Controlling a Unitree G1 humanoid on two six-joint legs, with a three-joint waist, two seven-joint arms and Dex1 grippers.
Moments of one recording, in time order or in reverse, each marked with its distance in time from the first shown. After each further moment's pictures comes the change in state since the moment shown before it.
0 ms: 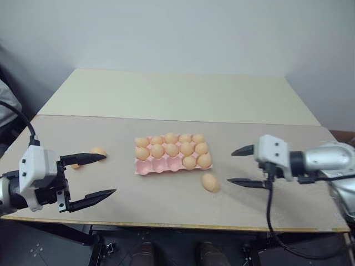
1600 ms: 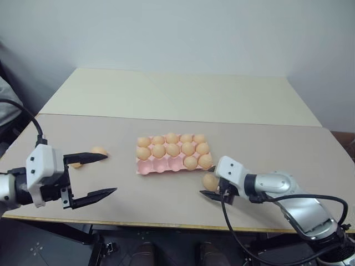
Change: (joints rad) left arm -0.034 0.020 -0.063 0.035 0.059 -0.025 0.003; right arm -0.051 0.274 0.437 0.011 -0.190 0.129 -0.434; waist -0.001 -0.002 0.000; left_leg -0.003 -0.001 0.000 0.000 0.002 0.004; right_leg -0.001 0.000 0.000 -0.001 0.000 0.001
